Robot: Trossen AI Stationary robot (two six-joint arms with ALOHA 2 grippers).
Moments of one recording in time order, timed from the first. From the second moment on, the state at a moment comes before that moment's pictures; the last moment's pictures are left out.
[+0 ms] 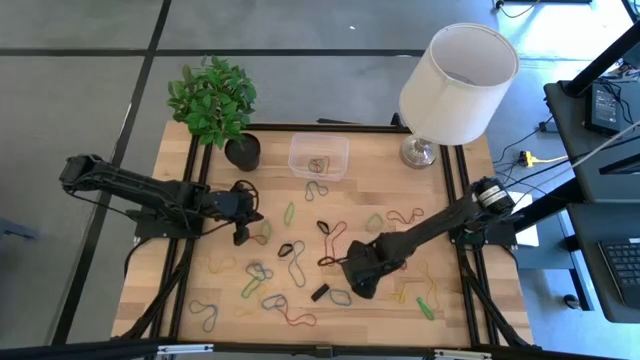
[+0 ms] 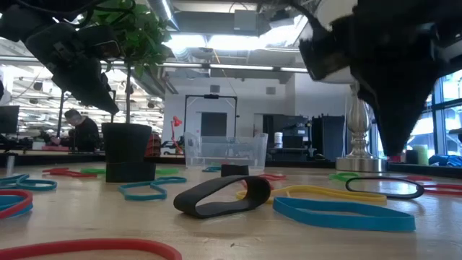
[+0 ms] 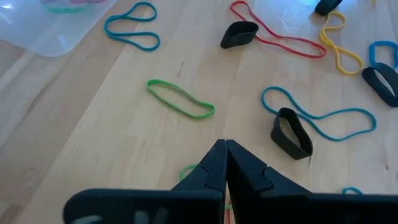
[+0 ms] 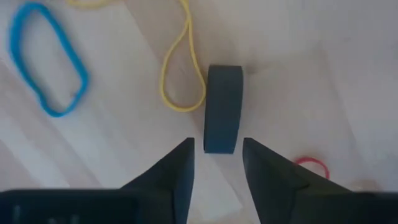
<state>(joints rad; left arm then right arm) -0.14 0.81 0.38 -0.31 -0.18 -0.40 0.44 1.90 1.32 -0.91 -0.01 0.94</state>
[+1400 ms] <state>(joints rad) -0.13 0.81 0.38 -0.19 -0.32 -0.21 -0.09 1.83 1.70 -0.87 0.17 0.25</state>
